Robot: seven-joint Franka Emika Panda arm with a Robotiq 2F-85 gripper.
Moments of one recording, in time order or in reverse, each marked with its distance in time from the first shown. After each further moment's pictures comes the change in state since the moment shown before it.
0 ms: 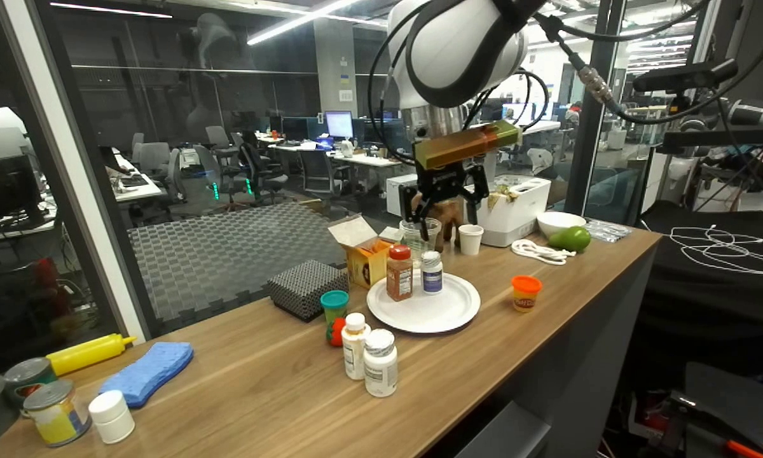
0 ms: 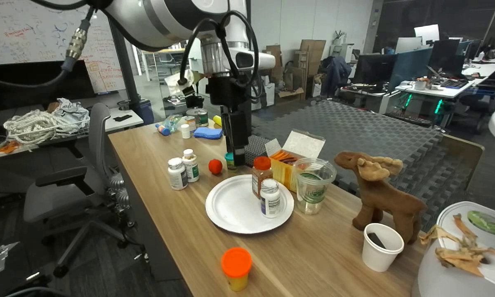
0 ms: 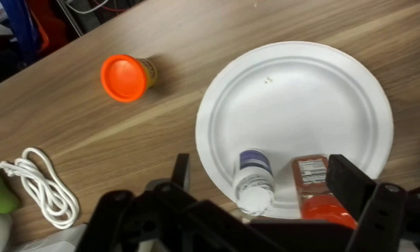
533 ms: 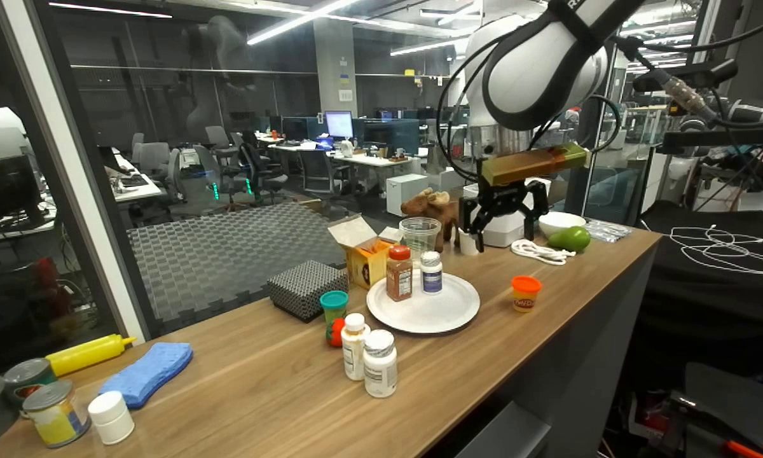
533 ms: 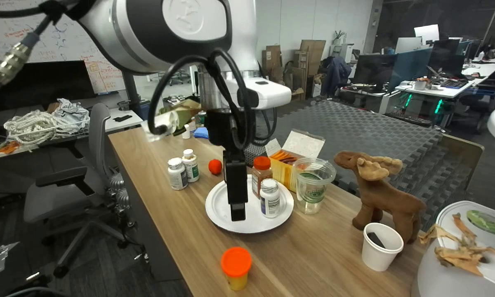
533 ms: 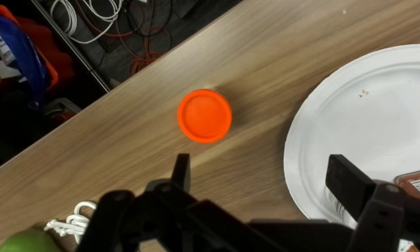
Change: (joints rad) arm -0.124 -0.115 -0.039 -0.254 0.017 0.163 -0.023
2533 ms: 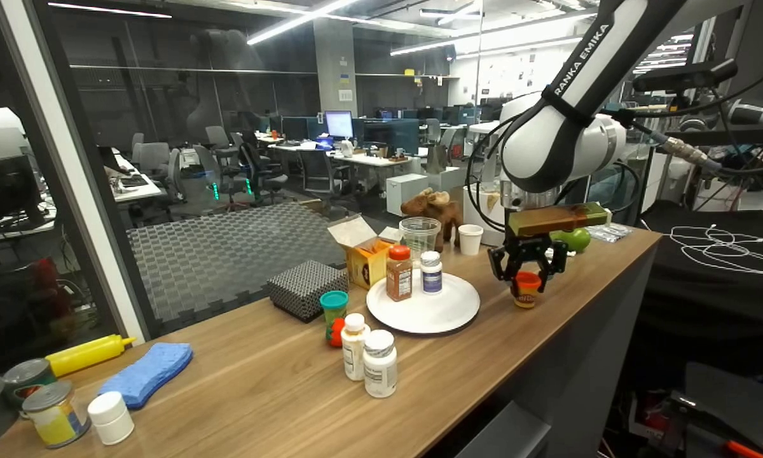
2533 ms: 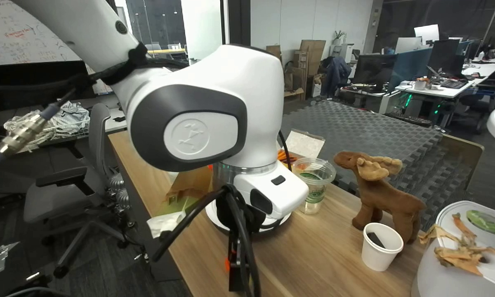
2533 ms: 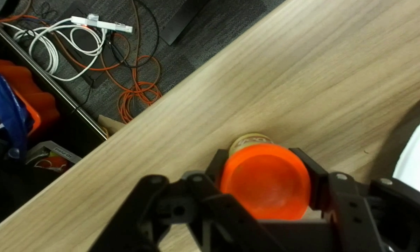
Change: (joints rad) arm -0.068 0.154 -0.055 -0.083 0.166 0.201 -0.136
